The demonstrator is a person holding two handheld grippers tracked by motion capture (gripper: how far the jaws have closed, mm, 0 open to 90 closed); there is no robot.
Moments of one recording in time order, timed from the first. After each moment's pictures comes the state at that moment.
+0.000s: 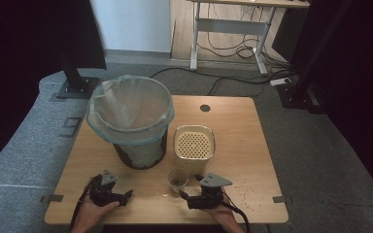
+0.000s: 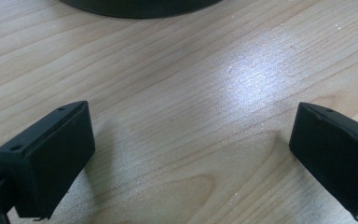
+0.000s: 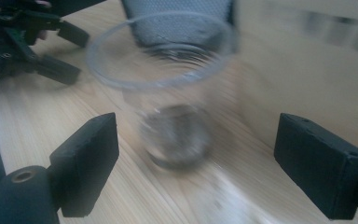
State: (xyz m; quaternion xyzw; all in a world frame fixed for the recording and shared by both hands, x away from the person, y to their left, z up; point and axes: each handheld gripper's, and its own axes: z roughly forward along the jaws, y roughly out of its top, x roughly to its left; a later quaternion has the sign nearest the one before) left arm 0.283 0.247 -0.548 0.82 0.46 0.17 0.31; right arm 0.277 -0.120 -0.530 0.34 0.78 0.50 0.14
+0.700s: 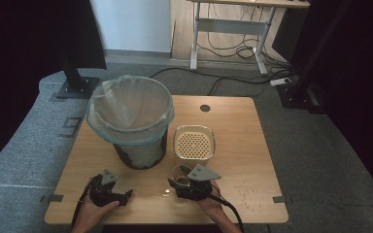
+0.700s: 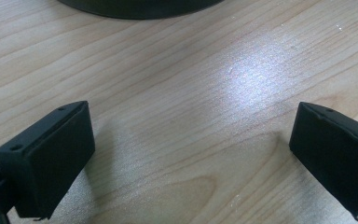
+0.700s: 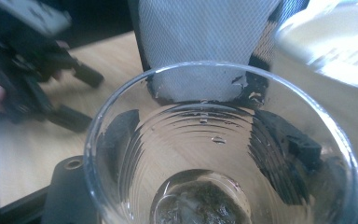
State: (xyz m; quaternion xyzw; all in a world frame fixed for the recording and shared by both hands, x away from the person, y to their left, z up) left arm 0.283 0.247 -0.548 0.82 0.46 0.17 0.31; right arm 0.288 -0.089 -0.500 0.29 0.77 0.54 0.17
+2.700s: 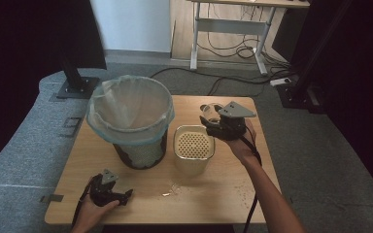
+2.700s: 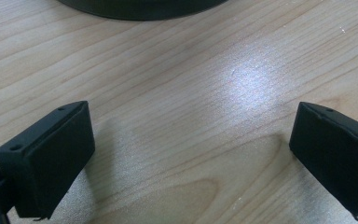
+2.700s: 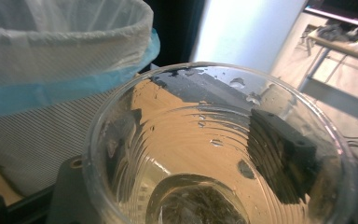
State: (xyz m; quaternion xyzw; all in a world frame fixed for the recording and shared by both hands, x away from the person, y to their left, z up) left arm 0.284 0.247 -0.548 0.82 0.46 0.17 0.31; right arm 0.383 -0.156 -0.343 0.31 0.75 0.48 0.32
